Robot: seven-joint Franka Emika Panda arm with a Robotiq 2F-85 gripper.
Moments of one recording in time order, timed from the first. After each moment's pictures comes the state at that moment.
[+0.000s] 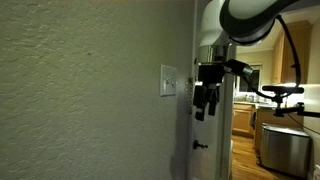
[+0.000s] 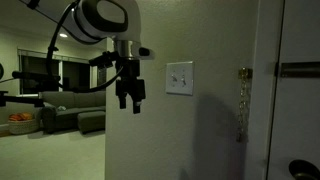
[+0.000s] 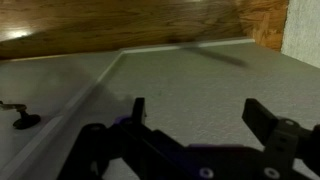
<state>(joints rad) 0.02 -0.17 0.03 -2.02 -0.01 1.94 0.07</state>
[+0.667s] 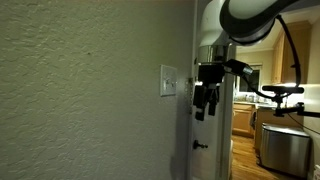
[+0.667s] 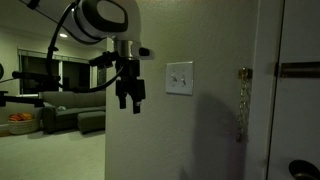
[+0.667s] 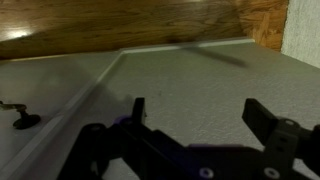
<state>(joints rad) 0.02 -0.17 0.03 -2.02 -0.01 1.94 0.07</state>
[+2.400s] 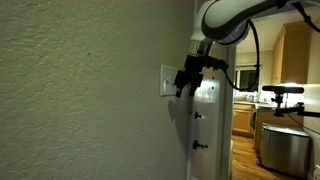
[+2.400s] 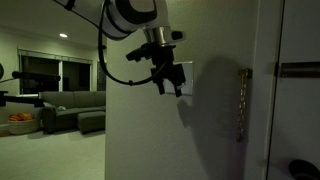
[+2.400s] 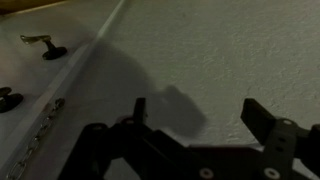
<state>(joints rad) -0.03 0.02 -0.04 -1.75 -0.03 2.11 0.07</state>
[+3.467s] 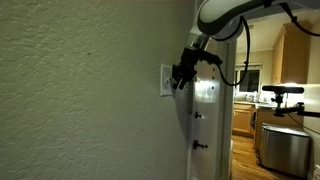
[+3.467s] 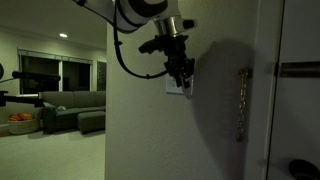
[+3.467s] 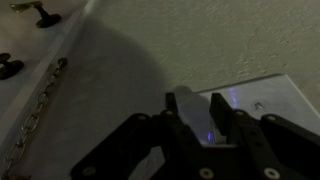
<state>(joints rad) -0.04 0.08 -0.07 -1.62 0.03 2.16 0.07</state>
